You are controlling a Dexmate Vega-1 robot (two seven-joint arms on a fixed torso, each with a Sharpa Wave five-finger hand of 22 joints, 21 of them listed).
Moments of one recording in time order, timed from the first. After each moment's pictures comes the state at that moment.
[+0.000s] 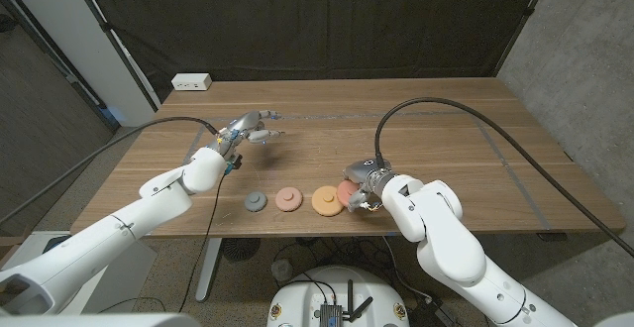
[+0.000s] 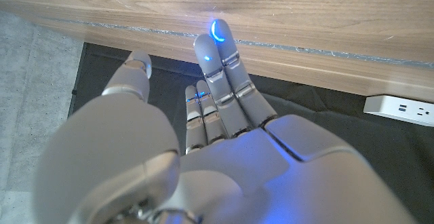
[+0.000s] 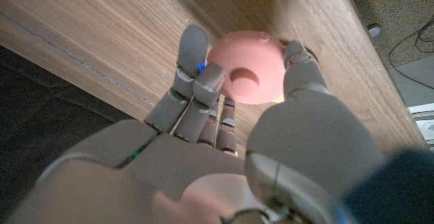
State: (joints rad) left arm 0.93 0.87 0.47 -1.69 0.16 -0.05 0.25; left_hand 0.82 0.03 0.33 -0.16 0.27 0.43 0.02 0.21 0.21 0.43 -0.09 0.24 0.38 0.89 -0.12 1.33 0.53 0.76 -0.08 1.10 0.45; right arm -1.15 -0.55 -0.70 -2.38 -1.49 -0.43 0.93; right_hand 0.96 -0.02 0.30 -0.22 0.33 0.41 0.01 0.32 0.24 0.48 0.02 0.25 0.58 1.10 -0.20 1.46 1.20 1.04 -0.17 1.51 0.23
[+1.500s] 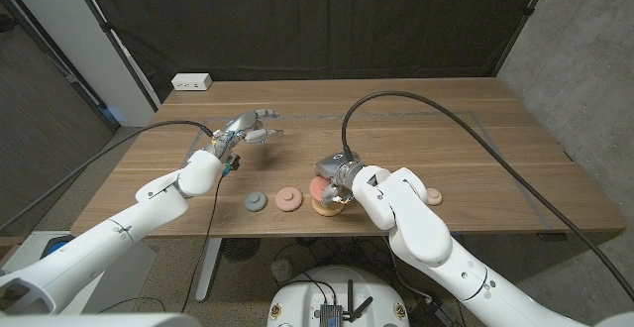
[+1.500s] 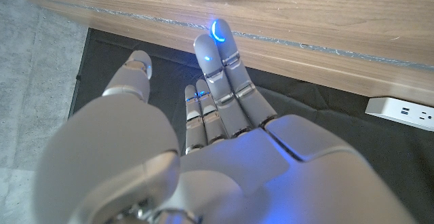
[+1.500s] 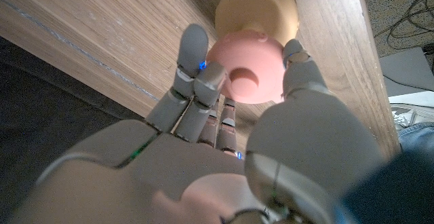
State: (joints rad) left arm 0.95 0.85 0.45 -1.64 0.14 -0.14 0.27; left_hand 0.81 0.03 0.33 -0.16 0.27 0.44 0.02 0.21 0.21 0.45 -0.09 0.24 0.39 0.89 -0.12 1.34 0.53 0.76 -0.08 1.12 0.43; right arm -1.03 -0.46 -0.79 -2.28 -1.47 -0.36 0.92; right_hand 0.96 -0.02 0.31 -0.23 0.34 0.41 0.01 0.32 0.24 0.48 0.02 0.23 0.60 1.11 -0.21 1.43 1.21 1.04 -0.17 1.51 0.23
